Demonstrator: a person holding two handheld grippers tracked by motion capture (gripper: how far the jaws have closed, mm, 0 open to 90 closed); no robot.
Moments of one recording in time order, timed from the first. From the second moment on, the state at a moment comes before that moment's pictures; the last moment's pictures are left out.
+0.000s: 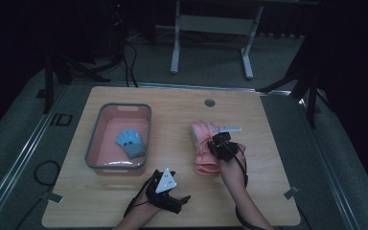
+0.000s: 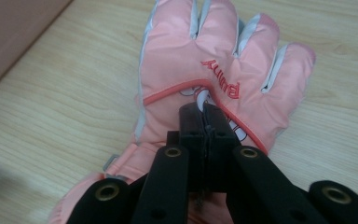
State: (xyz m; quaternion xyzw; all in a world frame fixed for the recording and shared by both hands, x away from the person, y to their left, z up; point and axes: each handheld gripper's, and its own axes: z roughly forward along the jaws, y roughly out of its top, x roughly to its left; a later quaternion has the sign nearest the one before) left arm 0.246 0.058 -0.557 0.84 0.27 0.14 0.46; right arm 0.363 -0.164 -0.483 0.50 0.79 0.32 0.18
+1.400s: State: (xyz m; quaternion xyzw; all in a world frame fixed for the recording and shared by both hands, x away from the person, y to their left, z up) left arm 0.265 0.048 -0.499 0.81 0.33 0.13 0.47; right arm 0.352 -0.241 -0.452 0.38 0.80 0.42 0.19
